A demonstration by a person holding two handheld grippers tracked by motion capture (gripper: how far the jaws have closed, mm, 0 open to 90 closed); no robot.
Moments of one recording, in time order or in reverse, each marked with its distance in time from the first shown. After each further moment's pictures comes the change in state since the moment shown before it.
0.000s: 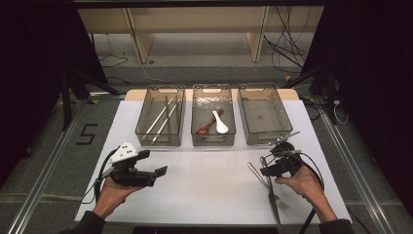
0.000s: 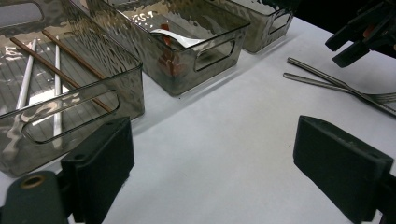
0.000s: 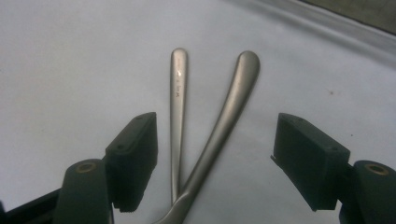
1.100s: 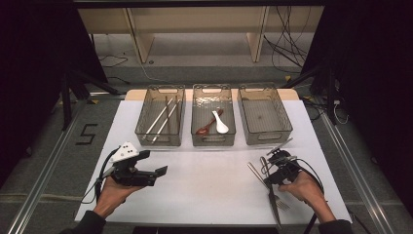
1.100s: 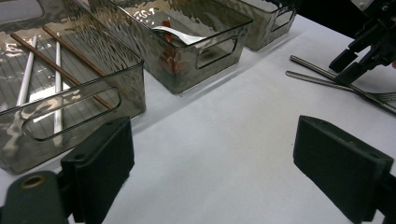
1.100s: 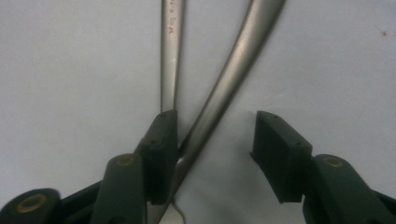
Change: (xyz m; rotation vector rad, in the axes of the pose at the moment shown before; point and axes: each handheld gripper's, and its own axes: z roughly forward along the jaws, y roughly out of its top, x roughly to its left) left arm 0.000 -0.001 0.001 0.008 0.003 -0.004; right arm -0.001 -0.012 0.023 0.161 0.003 -0.029
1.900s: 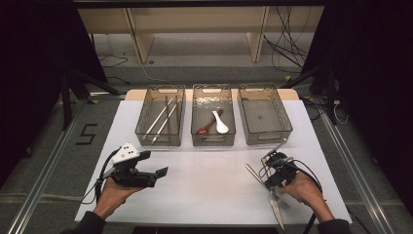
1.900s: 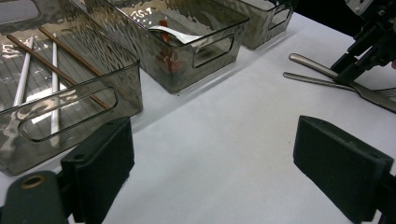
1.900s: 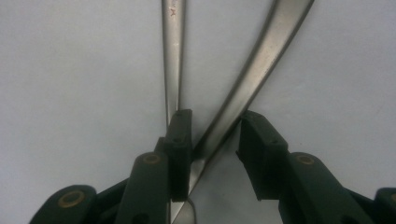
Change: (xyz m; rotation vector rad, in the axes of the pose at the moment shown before) left arm -0.002 0.000 0.001 0.005 -0.004 0.008; right arm 0.009 0.001 0.002 0.057 -0.013 -0.039
